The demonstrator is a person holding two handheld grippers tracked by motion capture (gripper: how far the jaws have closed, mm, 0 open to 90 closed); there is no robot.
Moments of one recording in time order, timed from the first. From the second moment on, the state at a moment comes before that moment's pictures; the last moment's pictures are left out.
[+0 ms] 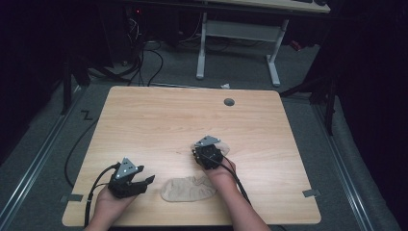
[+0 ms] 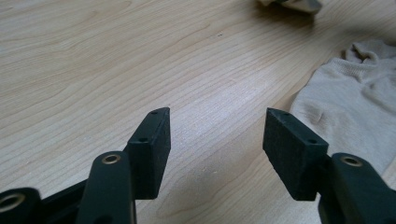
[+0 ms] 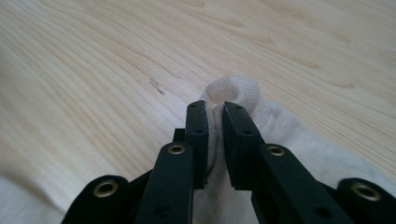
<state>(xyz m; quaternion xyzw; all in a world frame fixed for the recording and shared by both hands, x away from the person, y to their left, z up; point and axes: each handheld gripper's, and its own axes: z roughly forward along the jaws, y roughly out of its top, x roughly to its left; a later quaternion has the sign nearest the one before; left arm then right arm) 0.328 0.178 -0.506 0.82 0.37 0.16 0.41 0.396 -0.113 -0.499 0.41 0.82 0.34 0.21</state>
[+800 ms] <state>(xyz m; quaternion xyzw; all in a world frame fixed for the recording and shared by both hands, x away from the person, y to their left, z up) 0.322 0.180 -0.506 0.81 0.37 0.15 0.43 0.373 -0.157 -0.468 0.41 0.77 0.43 0.22</state>
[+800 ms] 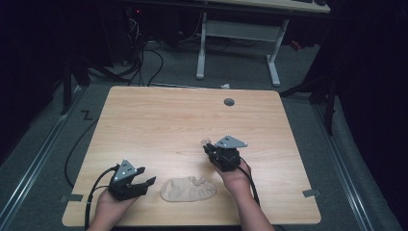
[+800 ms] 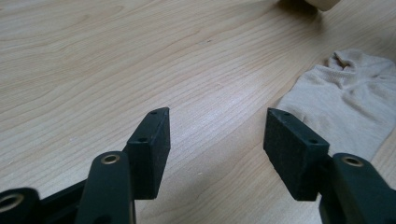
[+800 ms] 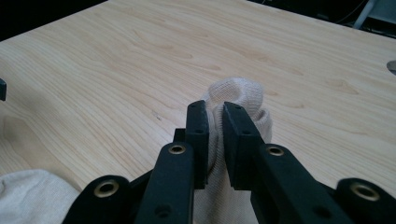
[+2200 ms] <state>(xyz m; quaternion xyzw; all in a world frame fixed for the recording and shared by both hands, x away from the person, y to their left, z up) 0.307 0.198 -0.506 0.80 0.40 0.16 0.43 0.353 -0.093 -0.442 0.30 0.79 0.50 0.20</state>
